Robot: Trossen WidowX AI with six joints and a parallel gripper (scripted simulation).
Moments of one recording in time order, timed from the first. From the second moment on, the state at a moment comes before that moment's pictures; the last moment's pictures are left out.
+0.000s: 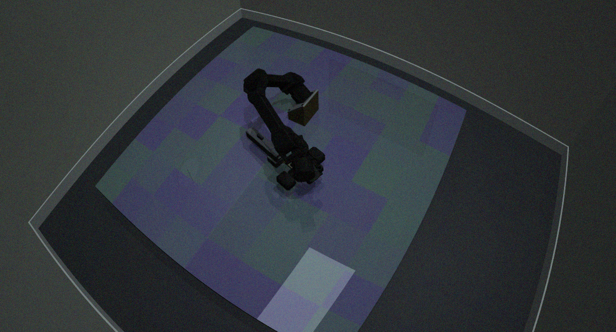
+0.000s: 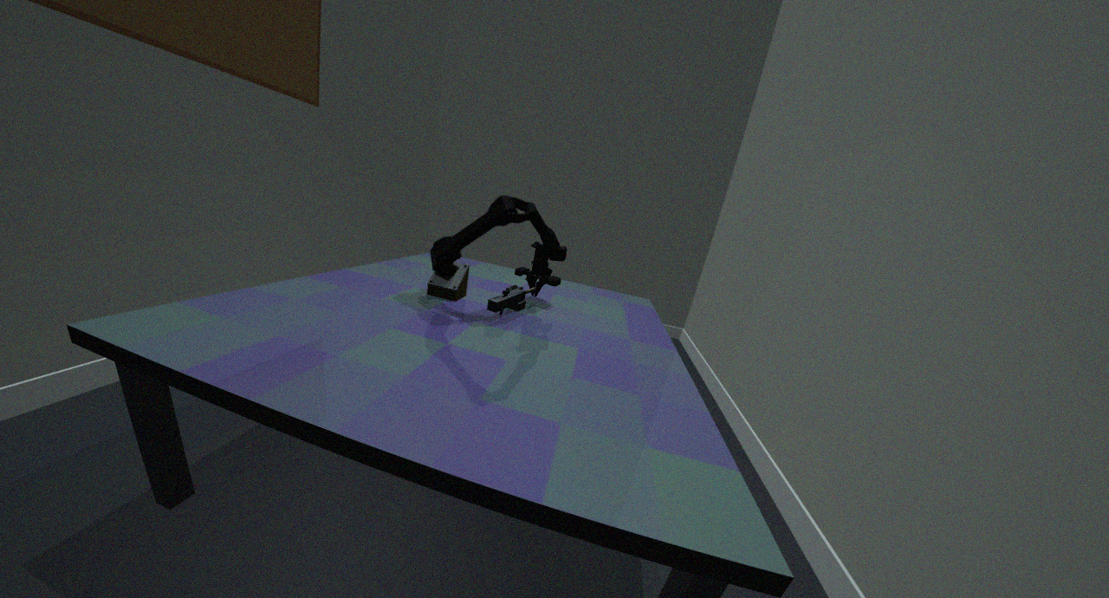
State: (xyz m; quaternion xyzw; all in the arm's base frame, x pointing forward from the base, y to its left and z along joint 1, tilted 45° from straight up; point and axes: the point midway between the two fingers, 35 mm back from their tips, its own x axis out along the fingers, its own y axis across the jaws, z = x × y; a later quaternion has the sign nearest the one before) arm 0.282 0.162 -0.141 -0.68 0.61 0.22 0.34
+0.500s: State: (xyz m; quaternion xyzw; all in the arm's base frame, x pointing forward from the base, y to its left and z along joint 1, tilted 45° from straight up) arm 0.281 0.166 -0.136 -0.69 0.61 0.22 0.34
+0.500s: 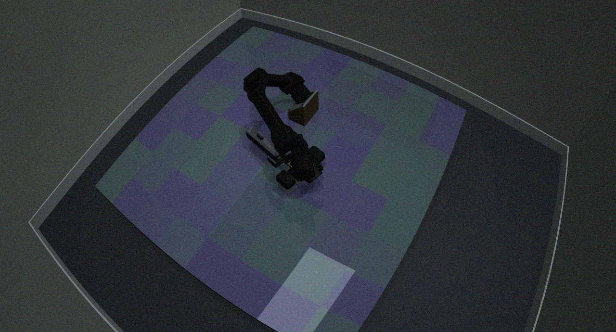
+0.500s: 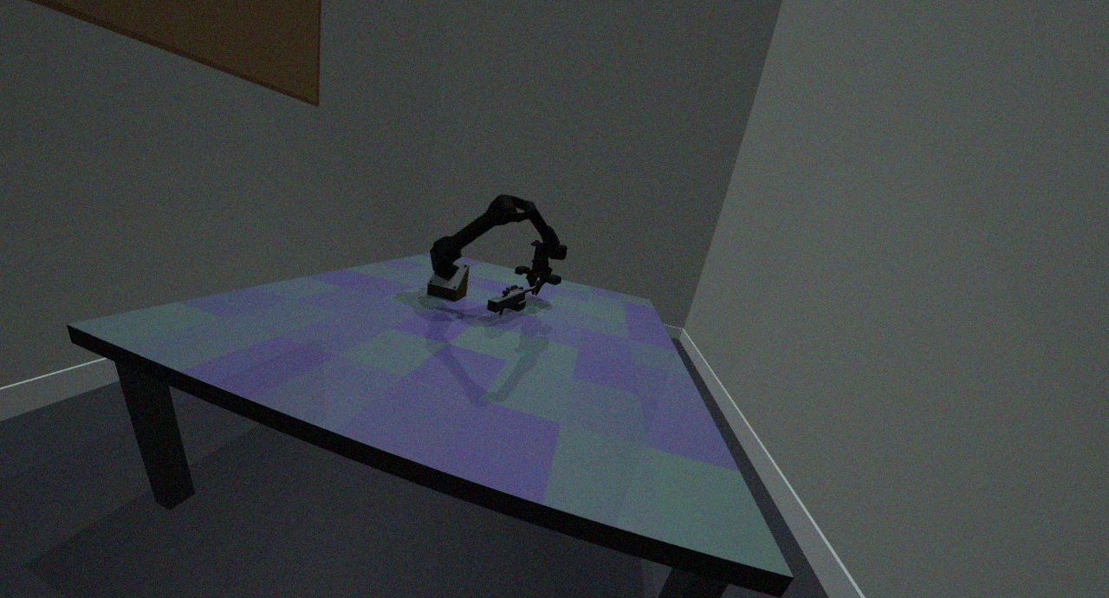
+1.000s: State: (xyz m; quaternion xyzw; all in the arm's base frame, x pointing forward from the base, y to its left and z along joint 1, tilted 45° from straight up) arm 0.281 0.169 -0.130 -0.68 0.61 0.22 0.34
